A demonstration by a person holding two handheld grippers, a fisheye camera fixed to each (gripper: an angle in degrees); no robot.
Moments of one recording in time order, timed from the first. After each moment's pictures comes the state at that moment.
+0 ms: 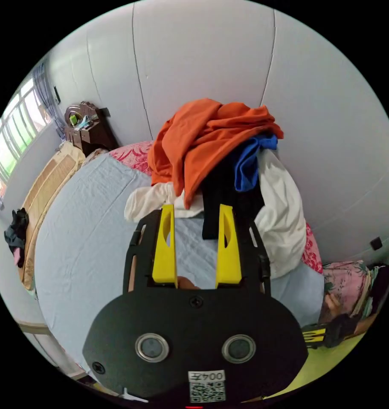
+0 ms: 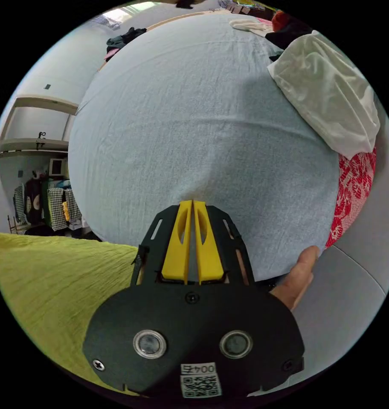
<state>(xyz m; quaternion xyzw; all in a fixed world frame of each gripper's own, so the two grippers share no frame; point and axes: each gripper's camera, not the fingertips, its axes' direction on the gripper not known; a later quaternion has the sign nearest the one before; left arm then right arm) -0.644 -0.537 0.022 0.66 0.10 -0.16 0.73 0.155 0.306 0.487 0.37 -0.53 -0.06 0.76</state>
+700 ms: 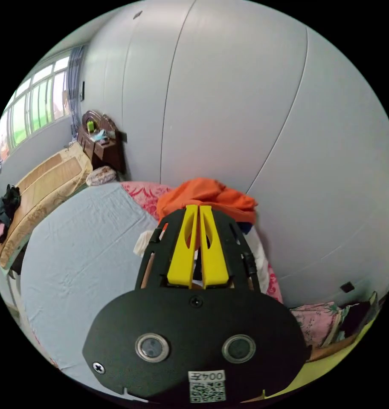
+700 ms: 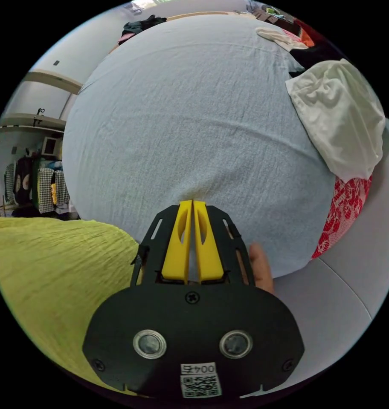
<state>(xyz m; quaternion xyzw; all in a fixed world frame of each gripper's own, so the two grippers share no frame) -0.644 -0.239 -0.067 0.77 0.20 -0.19 0.58 0.117 0.308 0.487 0.38 -0.48 -0.09 0.79</state>
